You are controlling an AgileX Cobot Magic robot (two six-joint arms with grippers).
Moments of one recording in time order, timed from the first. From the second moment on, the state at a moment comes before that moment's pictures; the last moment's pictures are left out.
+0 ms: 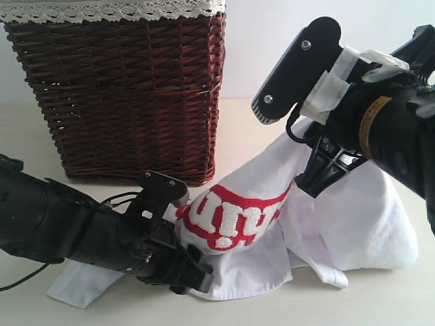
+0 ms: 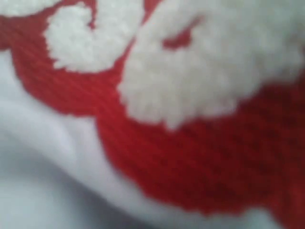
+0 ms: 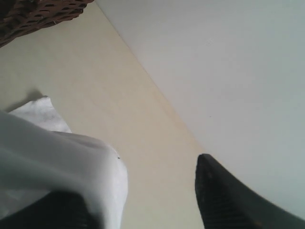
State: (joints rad) left arm -0.73 1.87 -0.74 -1.74 0.23 1.56; right arm 1.00 1.30 -0.79 -1.31 0.95 0.84
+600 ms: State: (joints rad) left arm -0.72 1.83 -0.76 -1.63 0.66 1.50; right arm 1.00 1.30 -0.79 -1.31 1.02 0.81
